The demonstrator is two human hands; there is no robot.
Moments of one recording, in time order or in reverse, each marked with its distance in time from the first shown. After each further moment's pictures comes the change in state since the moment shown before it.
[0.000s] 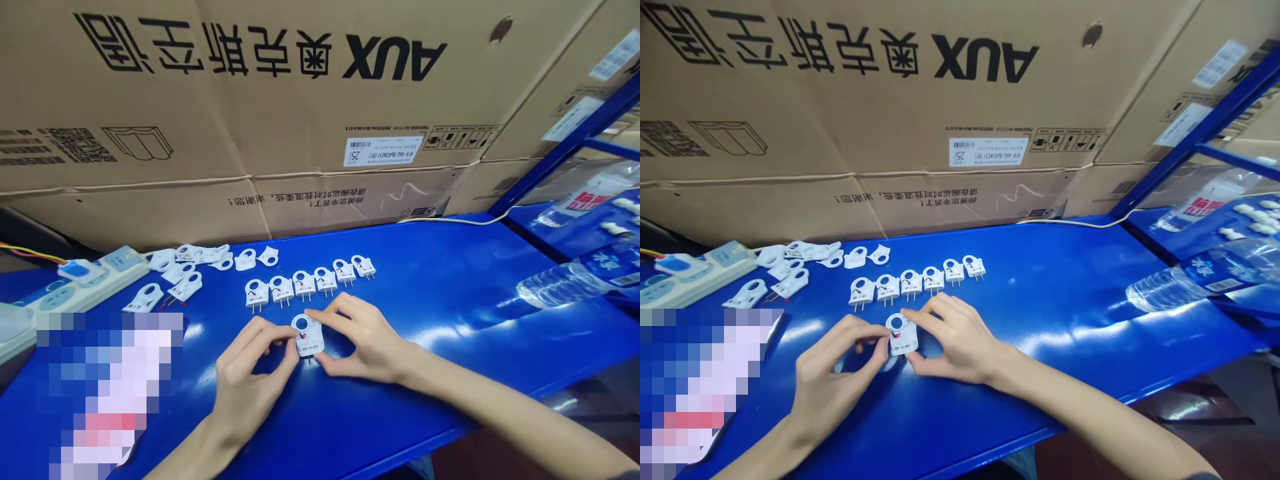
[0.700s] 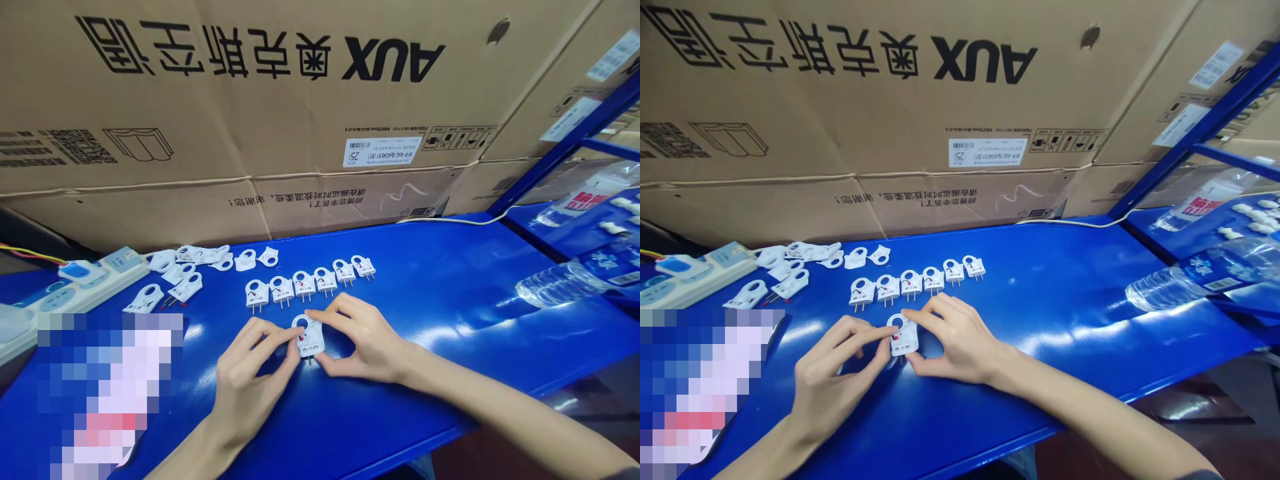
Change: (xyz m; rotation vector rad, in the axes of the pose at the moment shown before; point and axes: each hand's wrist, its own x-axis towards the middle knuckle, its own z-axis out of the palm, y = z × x) left_hand -0.001 -0.004 0.001 0.067 -0.002 0.109; right_hand 0.000 0.000 0.001 0.022 0.006 0.016
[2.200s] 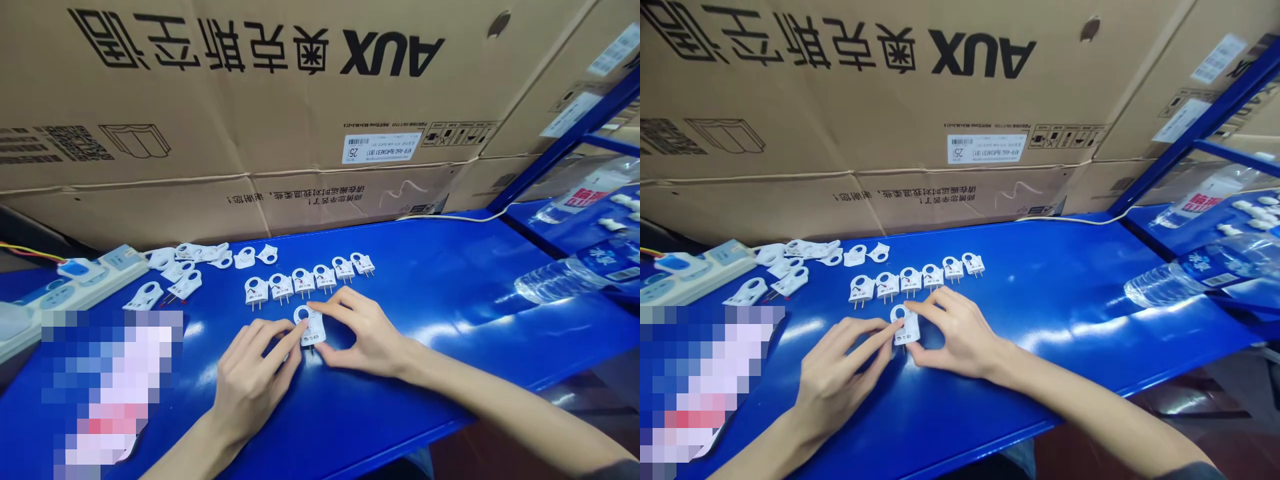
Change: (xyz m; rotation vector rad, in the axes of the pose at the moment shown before) left_hand -0.003 -0.001 -0.002 0.277 -0.084 0.207; right_hand -0.001 -0.001 0.000 0.022 0.052 0.061
